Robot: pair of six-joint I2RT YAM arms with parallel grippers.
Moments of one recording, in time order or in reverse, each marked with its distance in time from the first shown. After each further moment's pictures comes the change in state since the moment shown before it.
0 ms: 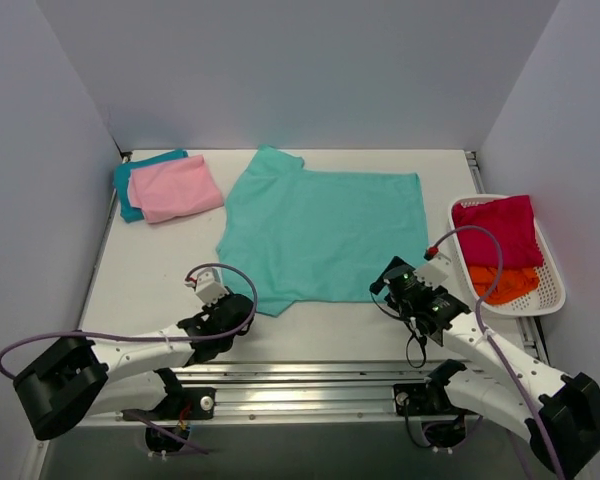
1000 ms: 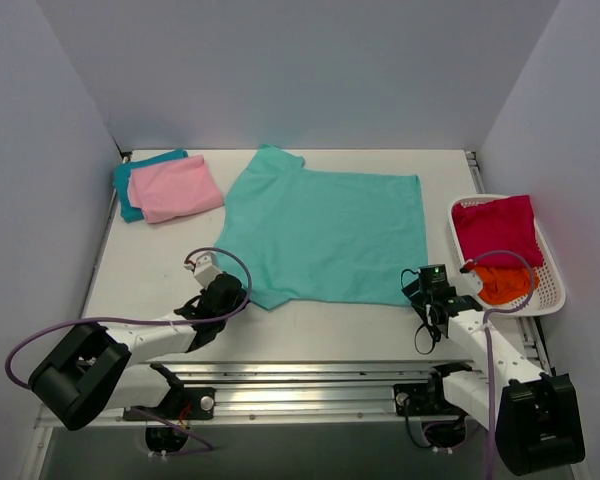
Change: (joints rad) left arm 0.284 0.086 0.003 0.222 0.248 0.246; right arm -0.477 0.052 -0.148 0.111 -0.232 0.040
